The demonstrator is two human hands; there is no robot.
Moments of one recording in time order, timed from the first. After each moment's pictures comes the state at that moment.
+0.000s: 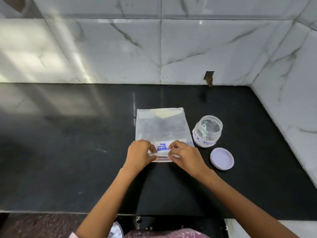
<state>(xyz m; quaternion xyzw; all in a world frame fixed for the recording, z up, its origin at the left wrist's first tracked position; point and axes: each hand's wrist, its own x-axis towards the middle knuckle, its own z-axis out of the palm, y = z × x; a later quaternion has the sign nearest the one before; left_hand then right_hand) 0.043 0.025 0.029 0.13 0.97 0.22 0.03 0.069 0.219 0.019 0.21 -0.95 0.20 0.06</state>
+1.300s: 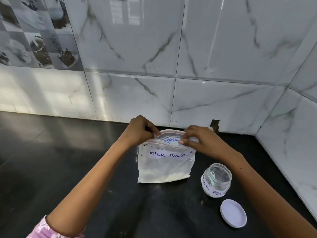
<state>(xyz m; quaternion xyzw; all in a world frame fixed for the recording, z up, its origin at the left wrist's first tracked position) -0.036 -0.005 0.214 0.11 0.91 0.39 0.00 -0.034 0.228 0.191 0.24 -0.95 0.18 0.04</state>
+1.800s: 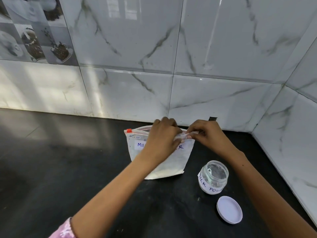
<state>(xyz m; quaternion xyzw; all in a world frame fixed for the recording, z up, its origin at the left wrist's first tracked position) -0.017 0.060 0.194 0.26 0.93 0.16 -0.20 -0.038 0.243 0.189 0.21 -0.93 0.29 0.11</state>
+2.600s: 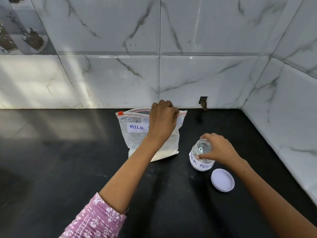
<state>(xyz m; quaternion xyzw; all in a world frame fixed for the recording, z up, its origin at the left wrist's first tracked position) -0.032 0.094 0.167 0.21 0.91 0.22 -0.27 0.016 0.299 0.094 -0.01 -0.99 0.14 -0.03</state>
